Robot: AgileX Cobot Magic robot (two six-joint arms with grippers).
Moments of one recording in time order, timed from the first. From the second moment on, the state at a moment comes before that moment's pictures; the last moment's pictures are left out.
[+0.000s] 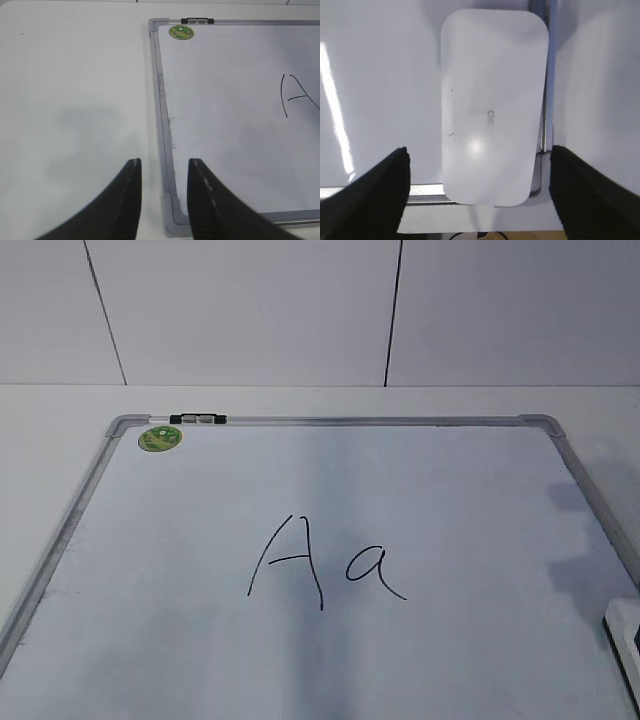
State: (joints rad) left arm 0.03 0.01 -0.51 -0.17 1.11 0.04; right arm 0.12 1.28 -0.74 -0.01 1.05 0.10
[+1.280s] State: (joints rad) left arm 0.03 0.01 -0.51 -0.18 1.11 0.04; right arm 0.12 1.35 -0.73 -0.04 0.97 0.13
